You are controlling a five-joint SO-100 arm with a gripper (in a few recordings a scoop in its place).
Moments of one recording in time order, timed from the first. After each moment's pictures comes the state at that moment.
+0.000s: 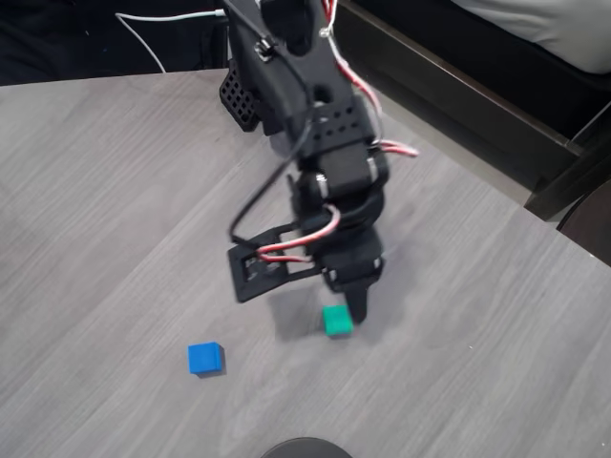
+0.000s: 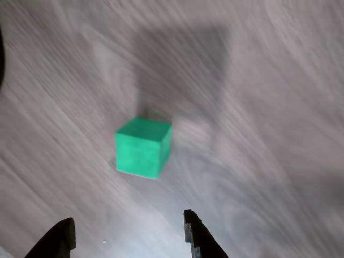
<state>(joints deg) -13.3 89.4 96.8 65.1 5.6</state>
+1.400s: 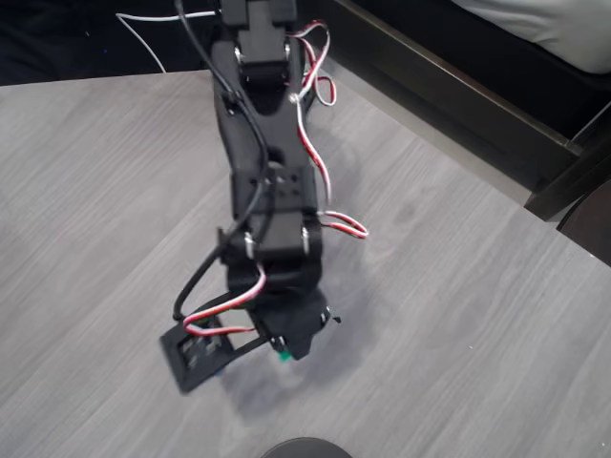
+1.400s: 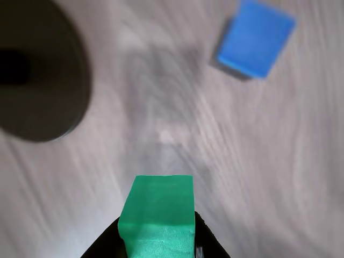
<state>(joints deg) 1.5 75.8 67.8 75.8 -33.1</state>
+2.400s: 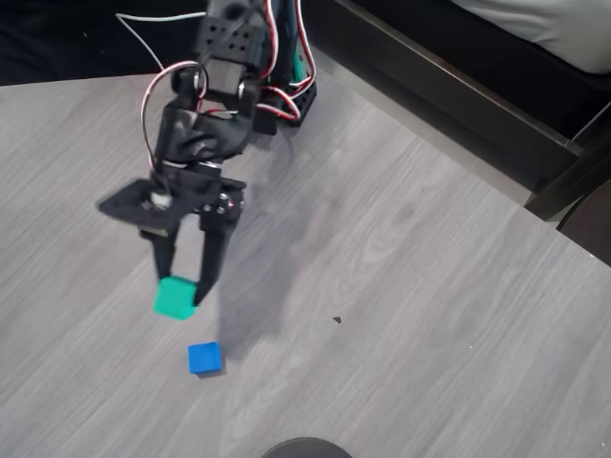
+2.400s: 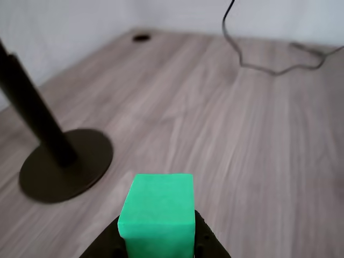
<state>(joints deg) 20.3 131.2 149.6 -1.9 -86.9</state>
